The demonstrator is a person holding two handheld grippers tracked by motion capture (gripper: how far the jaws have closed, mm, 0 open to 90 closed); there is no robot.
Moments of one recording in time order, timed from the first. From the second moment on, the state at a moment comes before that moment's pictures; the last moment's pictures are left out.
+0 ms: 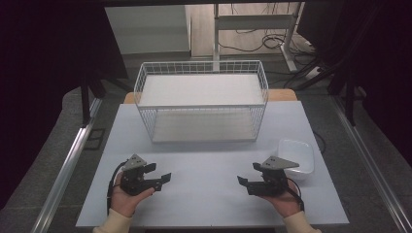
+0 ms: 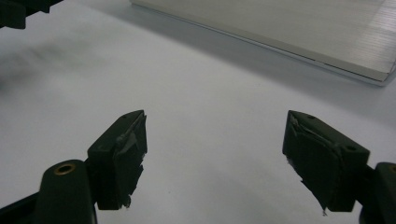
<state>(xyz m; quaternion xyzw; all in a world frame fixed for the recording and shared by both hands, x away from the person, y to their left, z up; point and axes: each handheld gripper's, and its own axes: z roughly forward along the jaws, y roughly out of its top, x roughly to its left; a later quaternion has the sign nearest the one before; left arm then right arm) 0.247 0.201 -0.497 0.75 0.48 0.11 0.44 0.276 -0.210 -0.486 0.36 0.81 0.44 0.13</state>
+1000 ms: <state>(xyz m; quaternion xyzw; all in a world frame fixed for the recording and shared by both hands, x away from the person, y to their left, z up) 0.240 0.200 -0.486 0.76 0.46 0.11 0.46 0.283 -0.205 -0.475 0.35 0.82 0.43 0.13</state>
